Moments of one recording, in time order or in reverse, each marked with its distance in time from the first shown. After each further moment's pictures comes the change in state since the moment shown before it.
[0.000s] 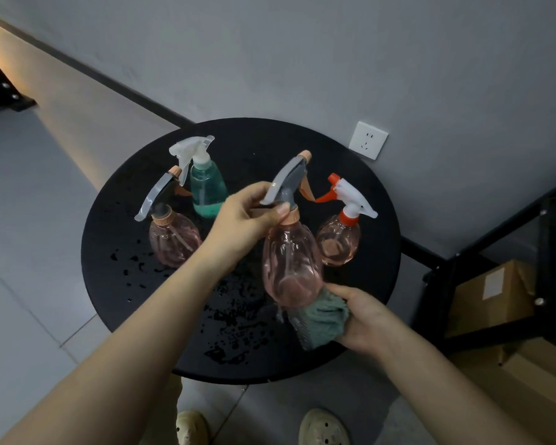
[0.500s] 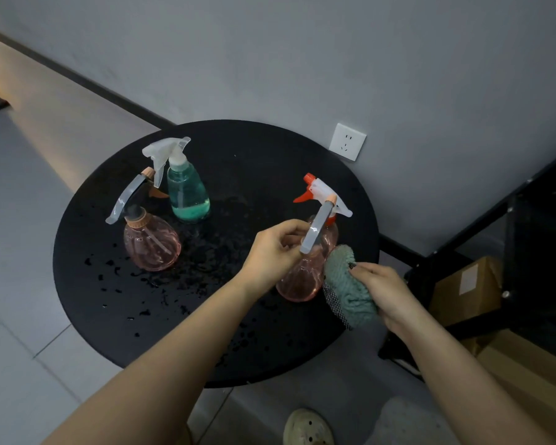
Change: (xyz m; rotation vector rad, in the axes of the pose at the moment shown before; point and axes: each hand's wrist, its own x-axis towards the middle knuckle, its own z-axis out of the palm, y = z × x) left_hand 0.006 -0.054 0.070 0.130 -0.036 -0.036; right_hand 0.001 -0.026 -0.063 -0.413 0.340 -0.413
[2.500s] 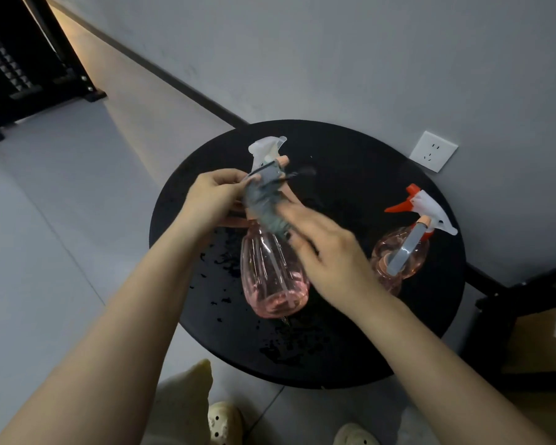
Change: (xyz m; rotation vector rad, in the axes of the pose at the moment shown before) left_hand -0.029 0.038 -0.196 -0.017 0.355 -0.239; right_hand -0.042 -0.073 0.169 -0.478 -0.210 -1.225
